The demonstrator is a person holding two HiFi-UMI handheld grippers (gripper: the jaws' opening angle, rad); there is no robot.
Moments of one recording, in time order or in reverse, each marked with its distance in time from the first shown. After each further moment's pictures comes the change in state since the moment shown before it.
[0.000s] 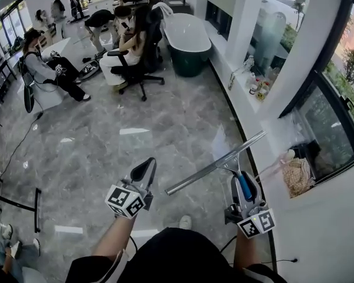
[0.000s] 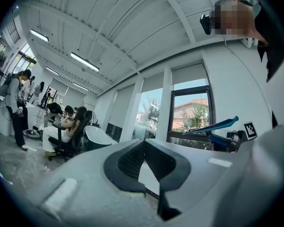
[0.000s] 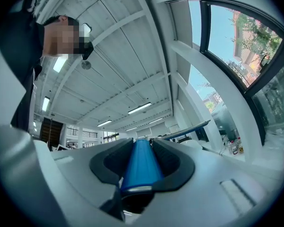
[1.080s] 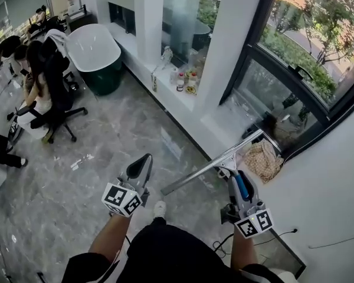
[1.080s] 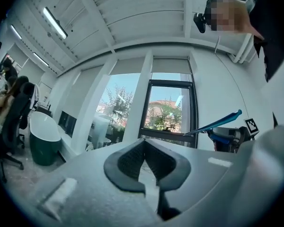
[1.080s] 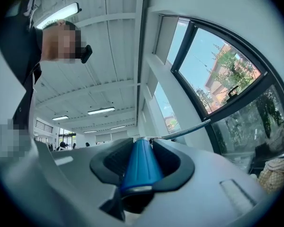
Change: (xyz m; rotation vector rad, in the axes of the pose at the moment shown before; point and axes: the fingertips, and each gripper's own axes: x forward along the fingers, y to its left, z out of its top) left arm 0.377 -0.064 -0.045 -0.039 0.071 -0.504; right arm 0.029 -0.237 0.065 -0.127 -0.112 -0.485
